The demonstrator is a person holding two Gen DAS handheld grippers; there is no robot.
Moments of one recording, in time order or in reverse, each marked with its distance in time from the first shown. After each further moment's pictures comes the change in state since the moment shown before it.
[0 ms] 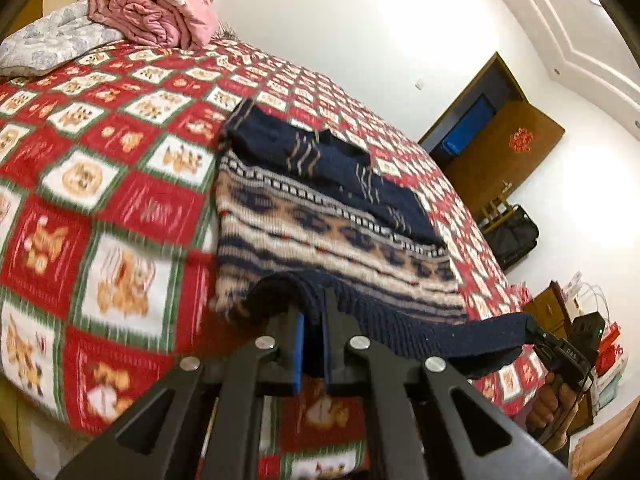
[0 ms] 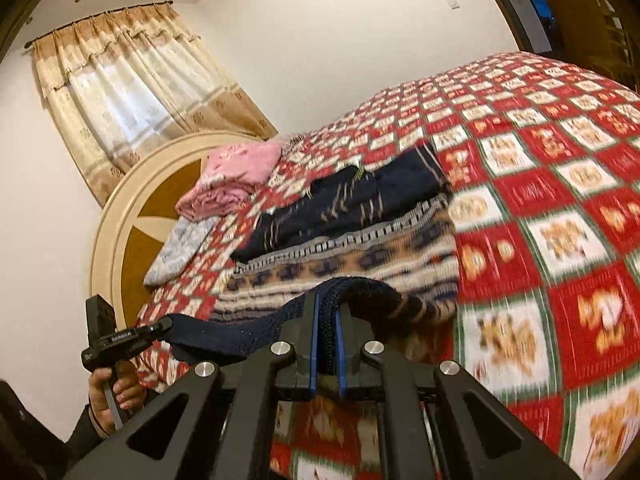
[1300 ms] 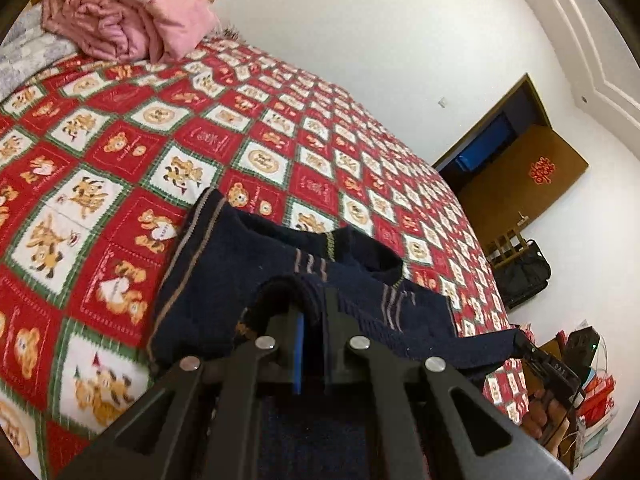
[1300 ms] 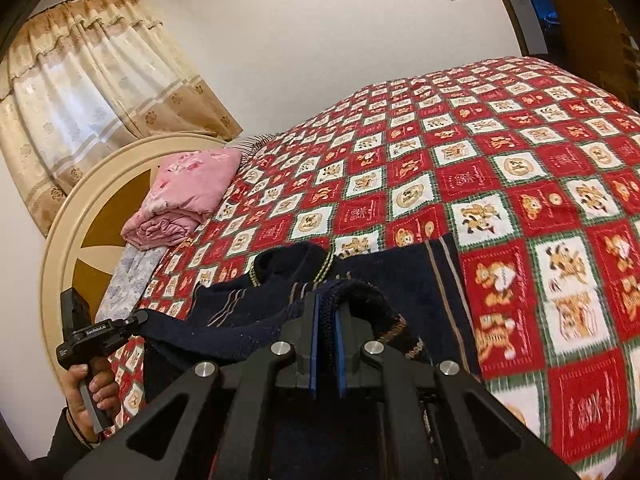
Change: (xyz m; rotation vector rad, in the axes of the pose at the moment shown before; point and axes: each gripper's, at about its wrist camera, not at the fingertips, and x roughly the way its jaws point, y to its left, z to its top) left arm 0.158 0.013 0.205 -0.073 0.019 0.011; right arm 0.211 -0.046 0.190 0.009 0.075 -0.112
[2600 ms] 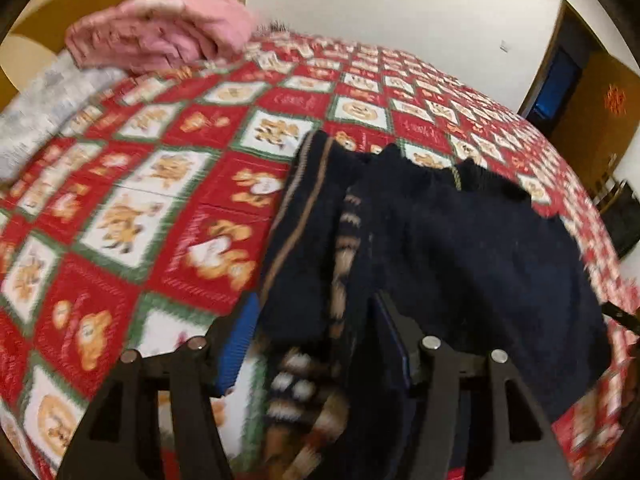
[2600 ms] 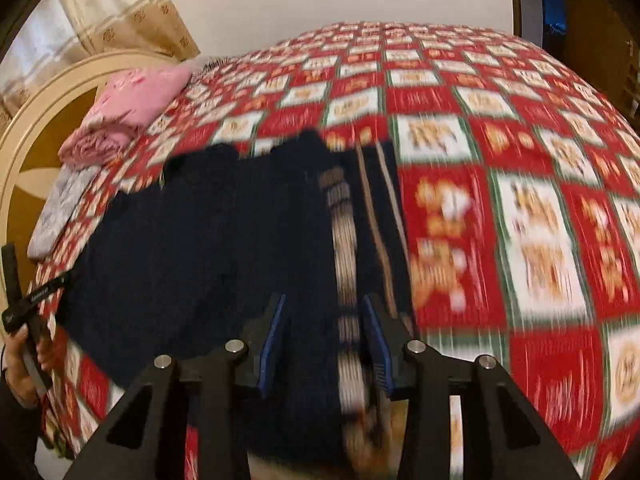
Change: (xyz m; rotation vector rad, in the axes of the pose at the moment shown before) left arm 0.022 0.034 -0.057 0.192 0.024 0.452; right arm 0.030 -0.048 -0.072 -0.155 0.246 -0.266
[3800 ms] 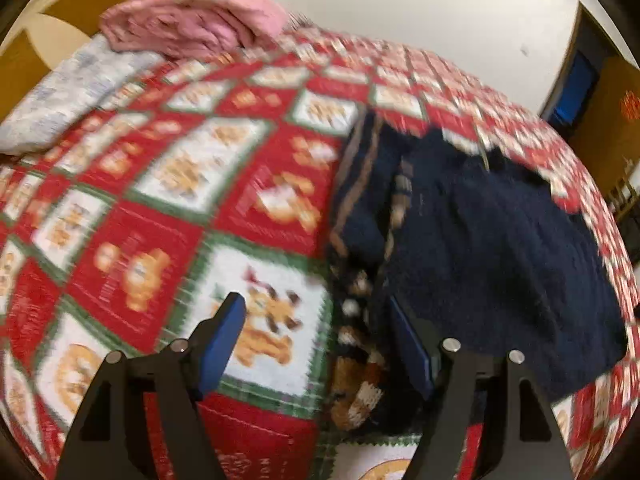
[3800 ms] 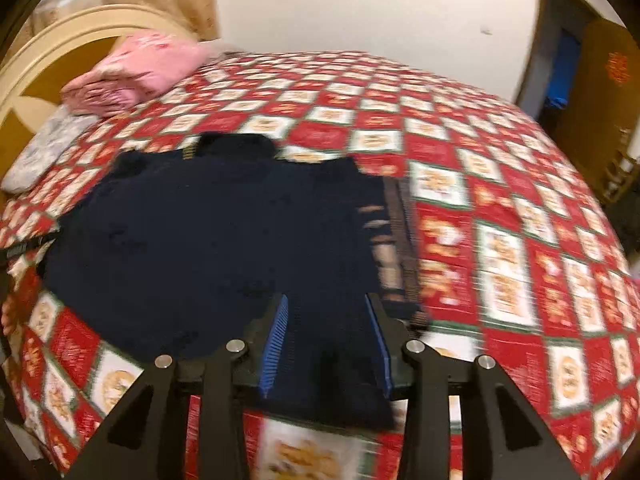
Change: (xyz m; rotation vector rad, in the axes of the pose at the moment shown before) left arm -0.024 0.032 -0.026 -0.079 -0.039 0.068; right arm -0.028 0.086 -0.013 -0.244 -0.075 -0.110
